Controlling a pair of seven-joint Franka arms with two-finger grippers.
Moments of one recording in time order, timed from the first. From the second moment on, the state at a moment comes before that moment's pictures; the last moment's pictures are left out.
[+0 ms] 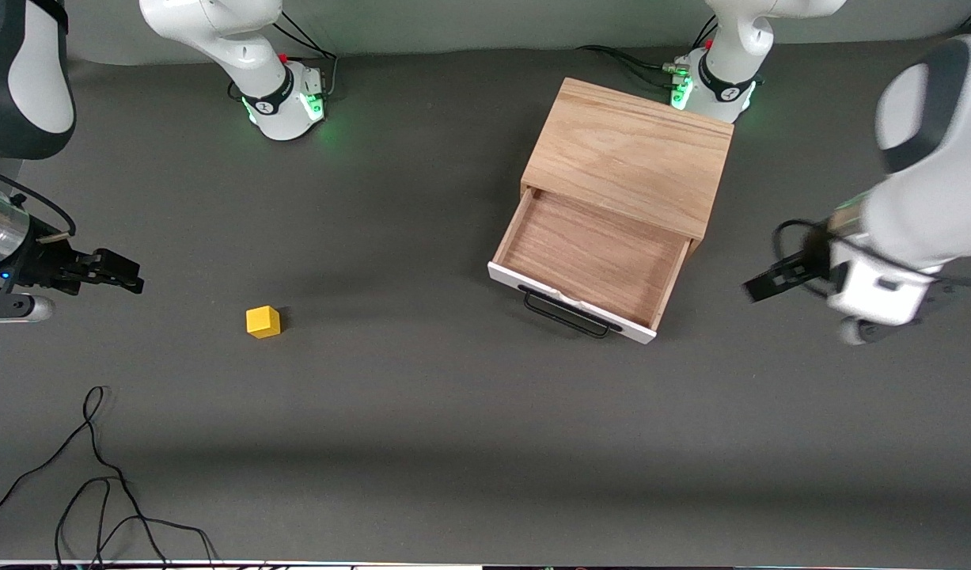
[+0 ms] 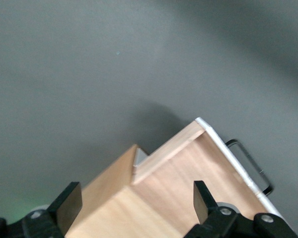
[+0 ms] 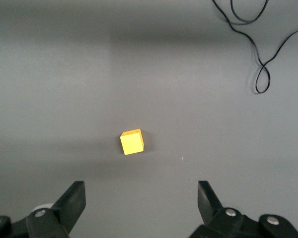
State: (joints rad) left arm -0.14 0.25 -0.01 -1.36 -0.07 1.48 -0.54; right arm 0.14 0.10 -0.17 -1.62 -0.01 1.75 -0.02
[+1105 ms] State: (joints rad) left arm -0.09 0.06 0.04 -1.52 -0.02 1.53 -0.03; right arm 0.14 0.10 -0.17 -1.59 -0.01 1.75 -0.02
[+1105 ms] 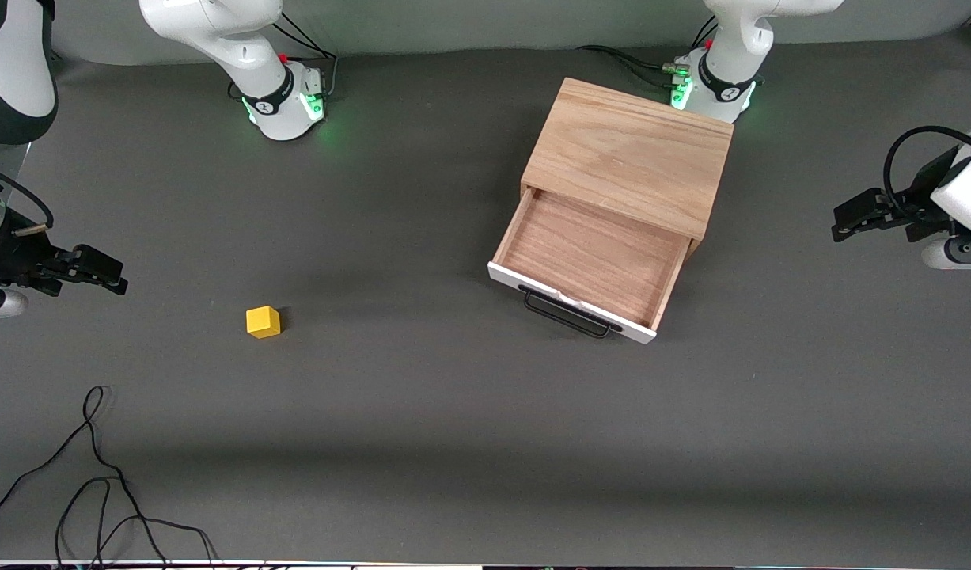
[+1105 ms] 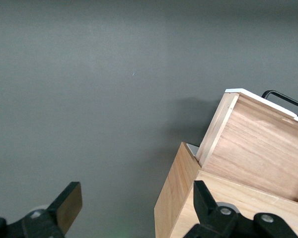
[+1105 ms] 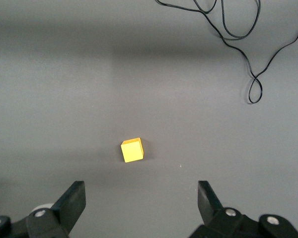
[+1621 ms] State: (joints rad) left arm -0.09 0.06 0.04 -1.52 -0.02 1.53 -0.01; right arm 0.14 0.10 -0.17 -1.56 -0.01 1.70 -0.02
